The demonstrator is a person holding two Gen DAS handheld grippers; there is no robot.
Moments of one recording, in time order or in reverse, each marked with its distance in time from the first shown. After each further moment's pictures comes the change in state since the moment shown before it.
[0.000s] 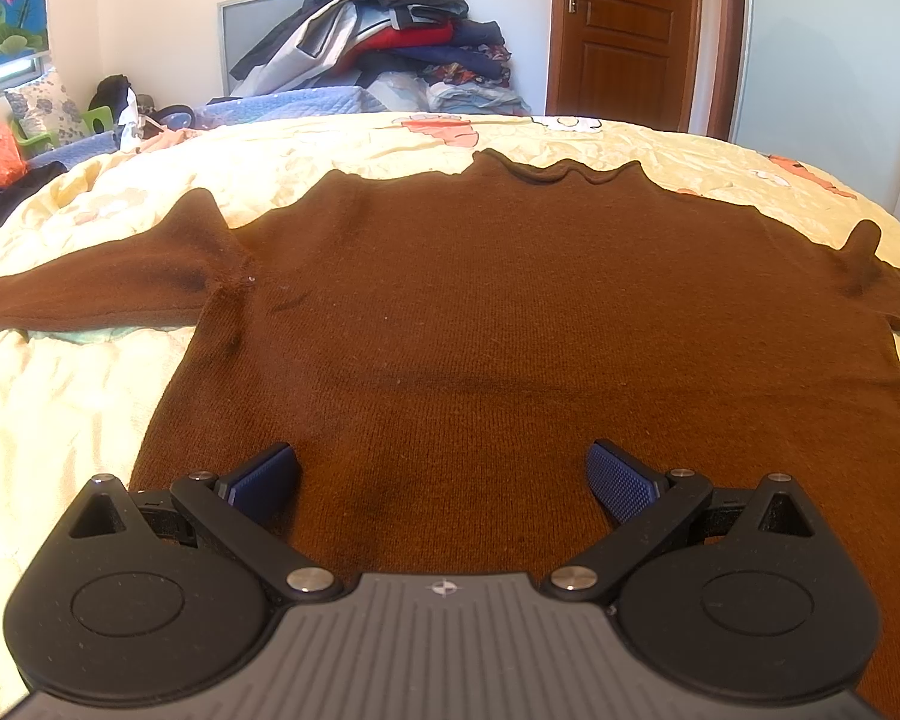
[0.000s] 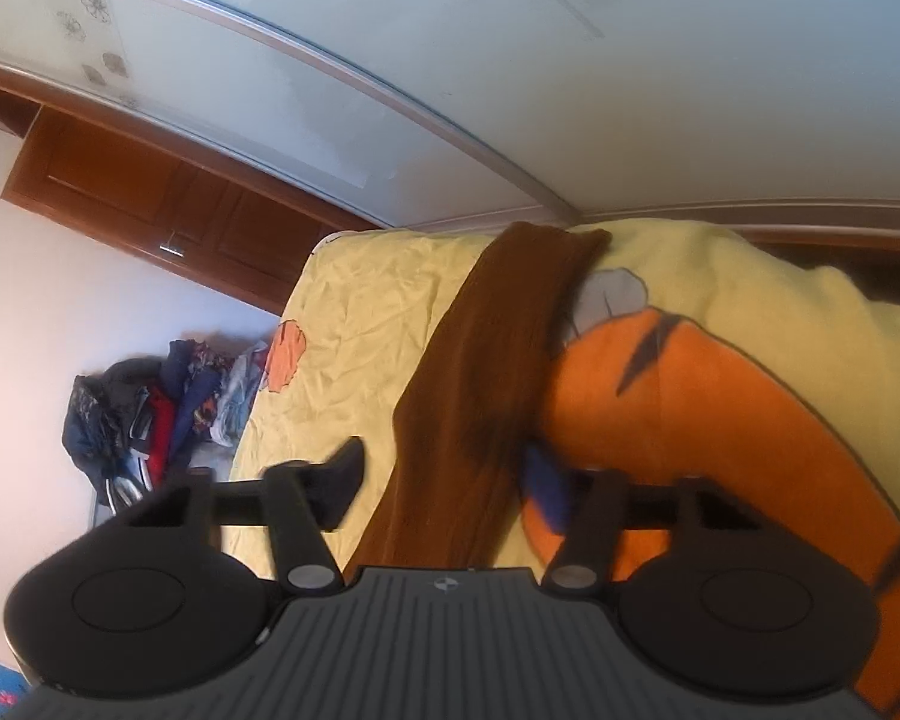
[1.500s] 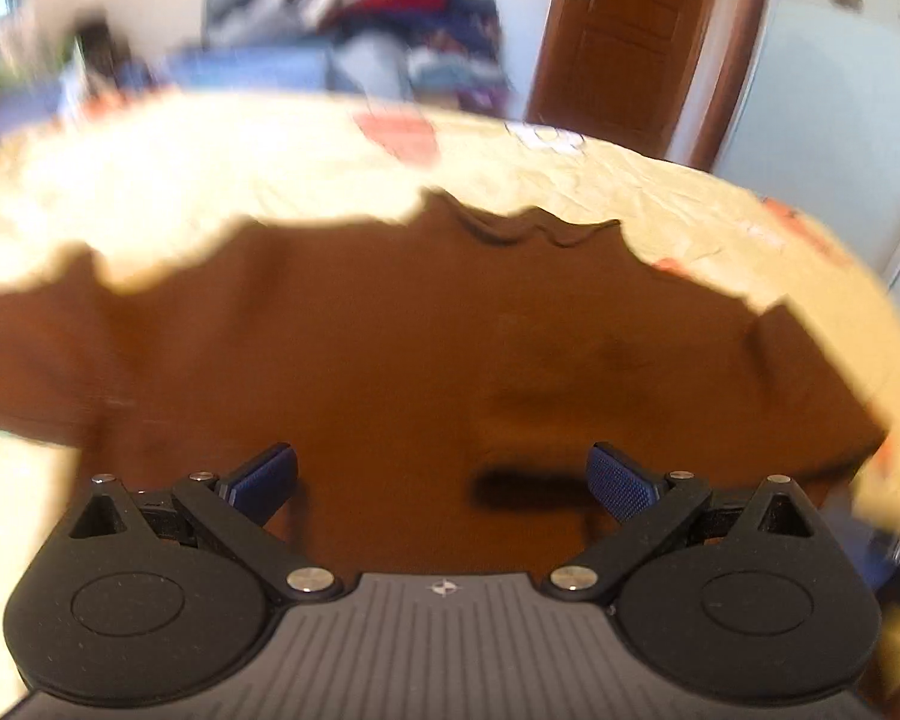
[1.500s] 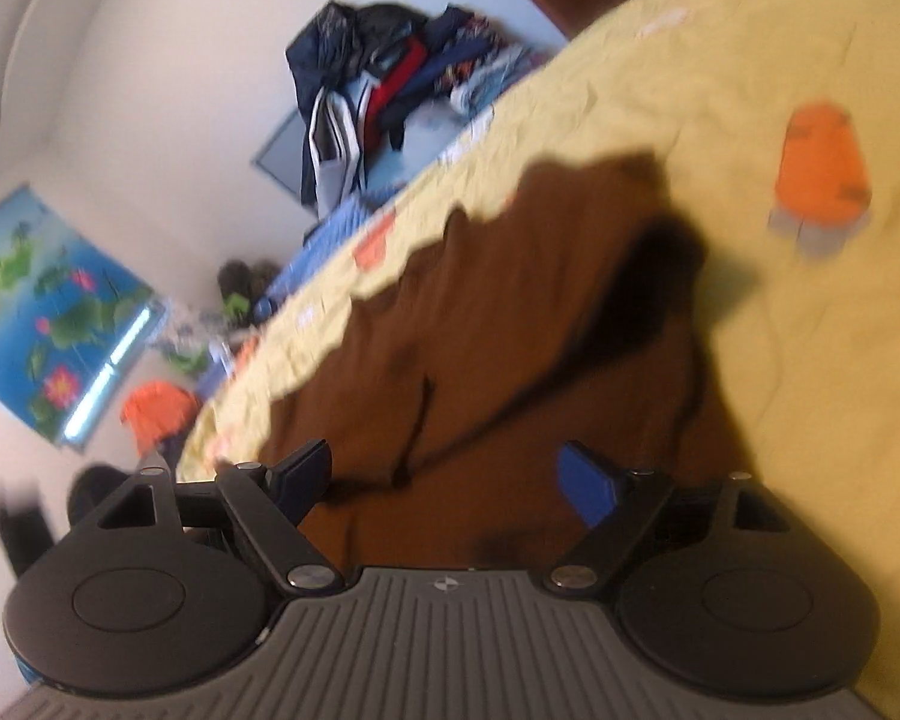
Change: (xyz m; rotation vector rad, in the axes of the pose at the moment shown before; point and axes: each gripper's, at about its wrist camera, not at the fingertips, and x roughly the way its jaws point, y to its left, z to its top) left arm 0.062 -0.022 0.096 -0.139 0.120 -0.132; right arm -0.024 0.123 -0.316 -0.553 0.512 0.349
